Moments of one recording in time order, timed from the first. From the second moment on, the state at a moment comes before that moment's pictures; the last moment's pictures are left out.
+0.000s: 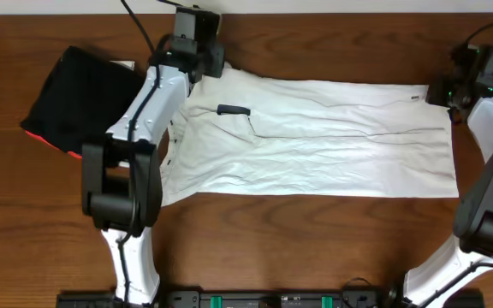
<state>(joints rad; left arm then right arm) -0.22 2.09 1.68 -0.46 0.02 0.01 -0.33 1.93 1.37 -0.36 -0.14 -0.07</state>
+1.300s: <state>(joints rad) -0.22 1.92 1.63 -1.22 0.02 -0.23 -0.45 1.81 1.37 -1.05 -0.13 -0.10</state>
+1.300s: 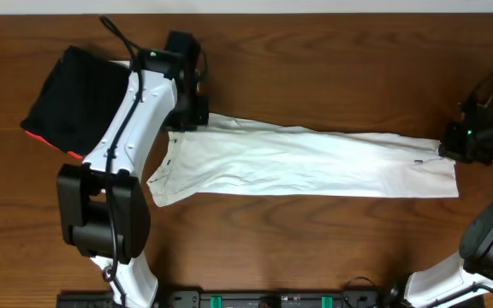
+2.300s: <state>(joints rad) -0.22 1.92 1.39 -1.18 0.01 -0.26 -0.45 2.03 1.34 -1.07 0.08 -0.01</state>
